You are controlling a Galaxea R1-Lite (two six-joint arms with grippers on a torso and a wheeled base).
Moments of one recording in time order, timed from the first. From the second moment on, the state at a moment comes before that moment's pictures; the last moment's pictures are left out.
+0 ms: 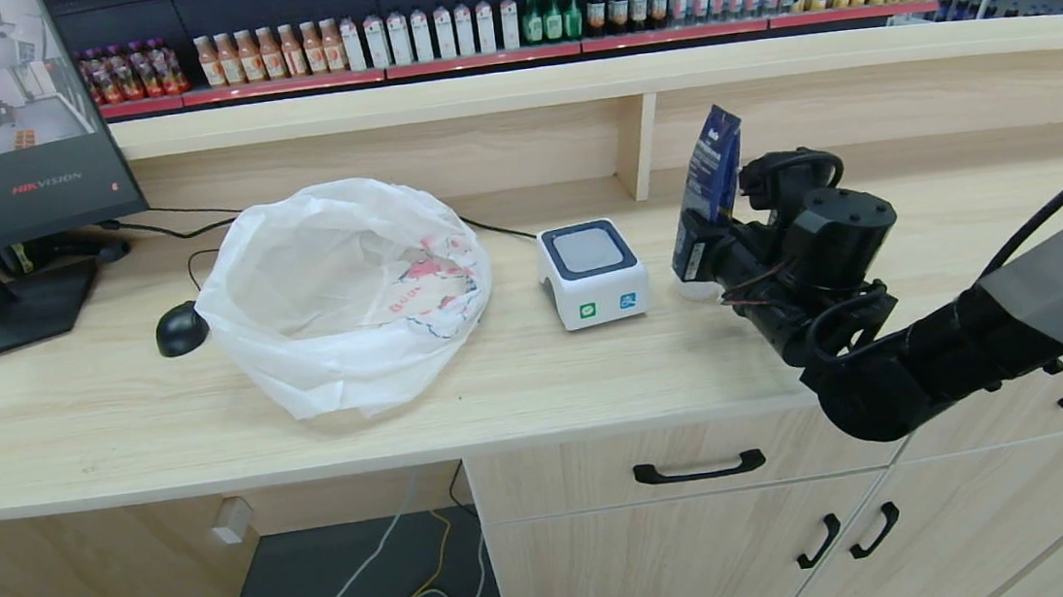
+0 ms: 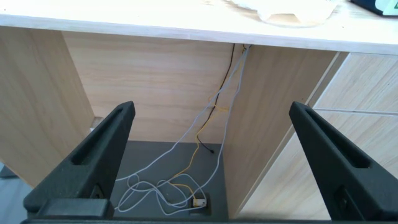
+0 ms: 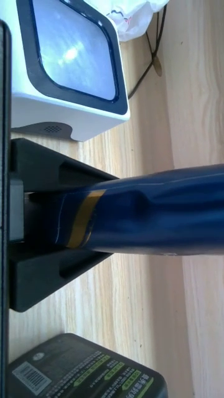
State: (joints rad) left arm 0.00 0.00 0.00 0.00 0.01 -0.02; right arm 0.40 2.12 -1.11 -1.21 -0.30 0.02
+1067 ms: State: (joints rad) left arm 0.00 0.00 0.00 0.00 0.01 -0.02; right arm 0.41 2.10 -1.11 -1.18 -0.31 0.01
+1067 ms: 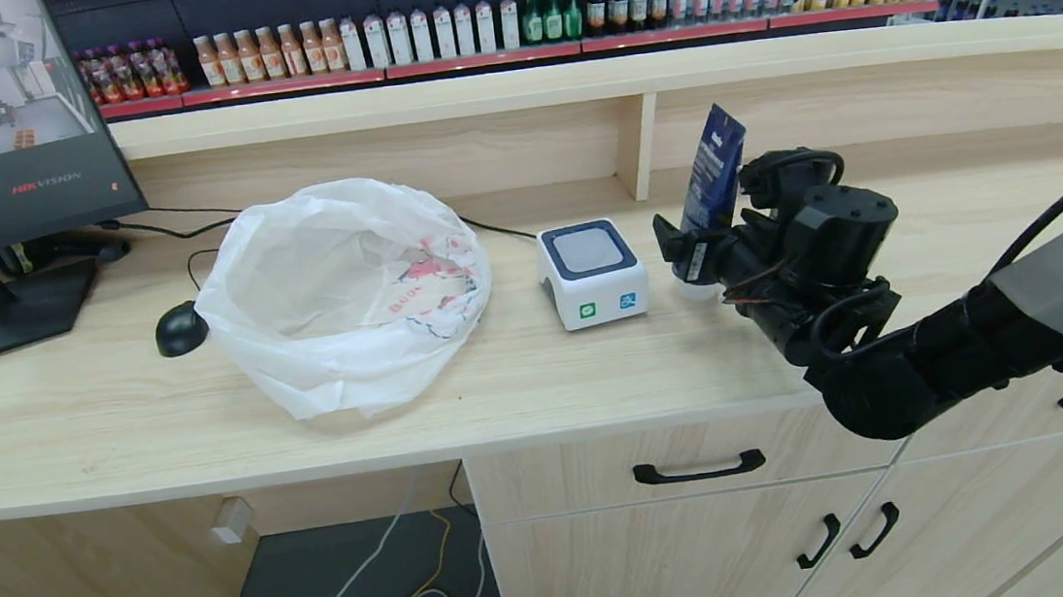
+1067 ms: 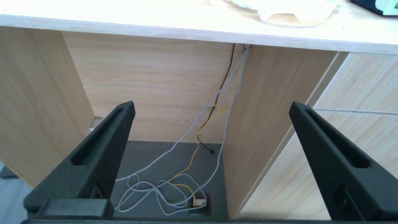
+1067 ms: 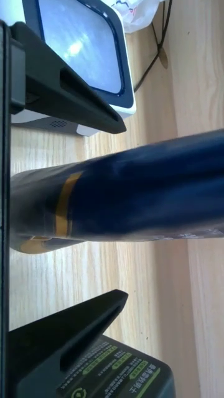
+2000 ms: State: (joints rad) left arm 0.00 0.00 0.00 0.00 0.01 -0.02; right arm 0.41 2.14 -1.21 -1.09 -0.31 0.01
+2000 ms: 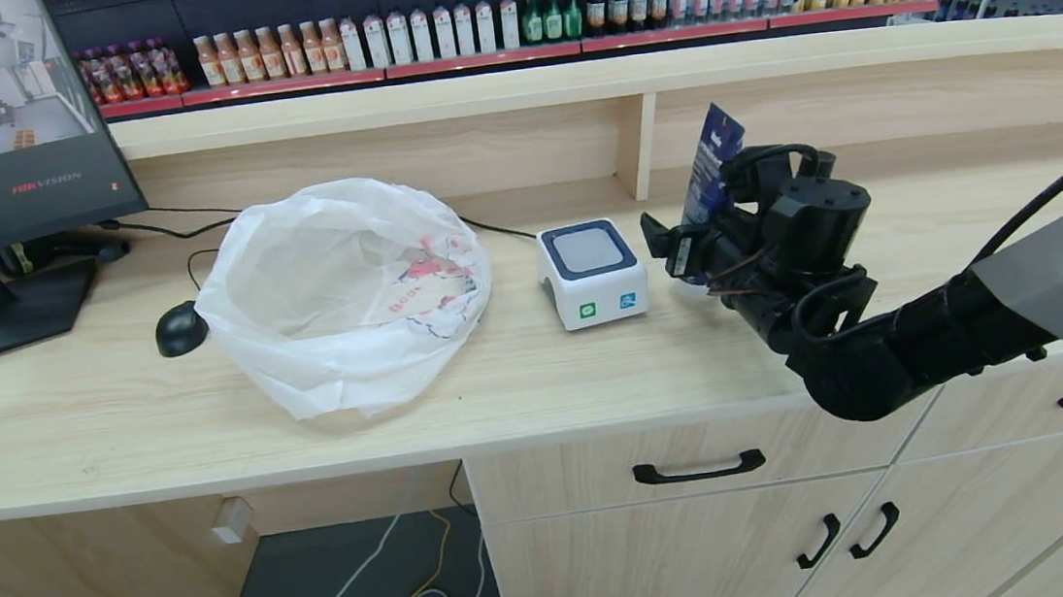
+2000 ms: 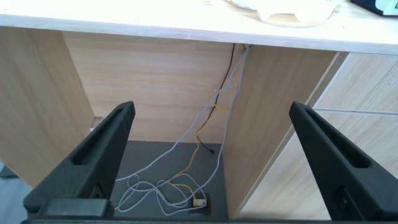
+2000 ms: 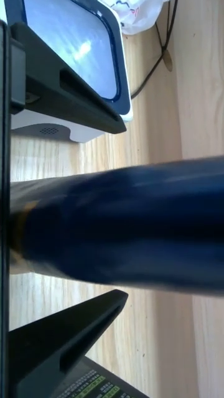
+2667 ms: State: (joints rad) left arm 0.00 0.00 0.00 0.00 0.01 -0.02; right arm 0.40 2.14 -1.23 -1.09 -0.31 0.01
